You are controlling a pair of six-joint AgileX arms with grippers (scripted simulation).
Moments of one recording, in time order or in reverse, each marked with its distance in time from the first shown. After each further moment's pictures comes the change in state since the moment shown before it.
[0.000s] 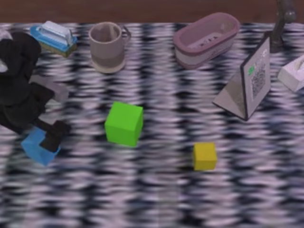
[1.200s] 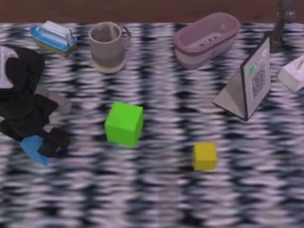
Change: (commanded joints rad) left arm 0.001 0.075 -0.082 0.156 0.000 0.003; right arm 0.000 0.000 0.000 0.000 0.000 0.000
